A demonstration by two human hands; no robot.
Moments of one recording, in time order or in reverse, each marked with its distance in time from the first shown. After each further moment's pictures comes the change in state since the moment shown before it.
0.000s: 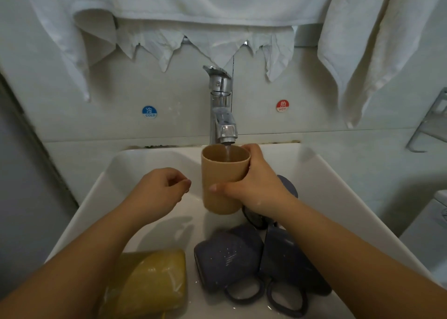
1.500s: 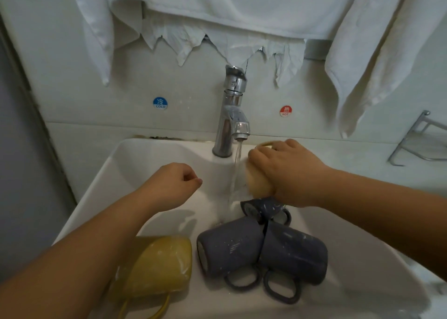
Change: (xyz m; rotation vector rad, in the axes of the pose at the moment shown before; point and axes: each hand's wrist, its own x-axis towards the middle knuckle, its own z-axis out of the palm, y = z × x) left_hand -0.002 -0.002 0.002 0.071 -0.114 0.039; right_hand -0.009 -0.040 -0.045 -1.661 -0.272 -0.344
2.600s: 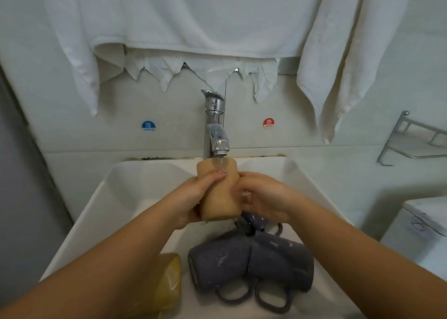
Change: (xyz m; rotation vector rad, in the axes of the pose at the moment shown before) left_hand 0.003 0.062 0.025 -0.904 -0.229 -0.307; right_hand 0.010 -0.023 0.031 2.137 -0.098 0.460
